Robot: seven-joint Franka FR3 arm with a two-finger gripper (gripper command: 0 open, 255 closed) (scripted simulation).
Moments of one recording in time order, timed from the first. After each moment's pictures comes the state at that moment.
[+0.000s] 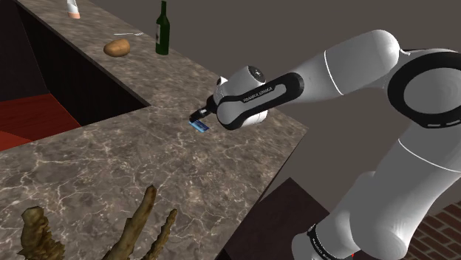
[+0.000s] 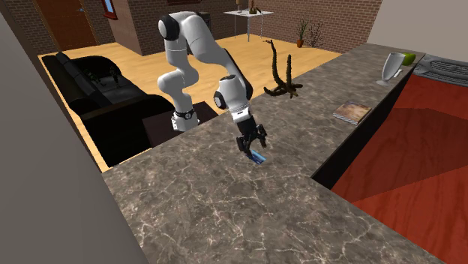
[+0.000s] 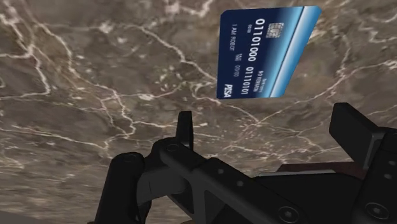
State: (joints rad) arm 0.21 0.15 -0.03 -2.32 0.21 3.05 -0.24
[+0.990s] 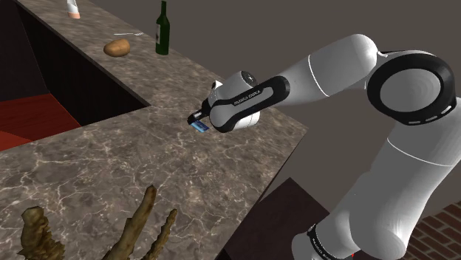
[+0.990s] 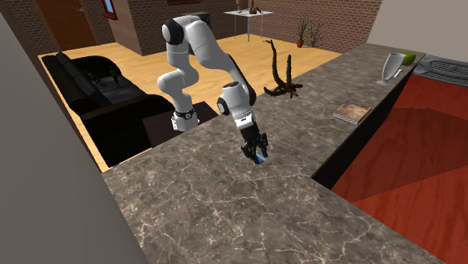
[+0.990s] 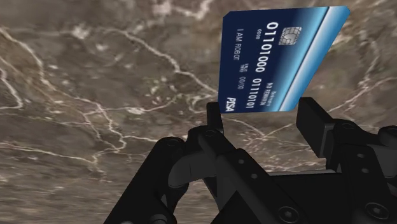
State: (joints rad) arm 0.19 0.24 -0.01 -2.27 0.24 3.09 -0.26
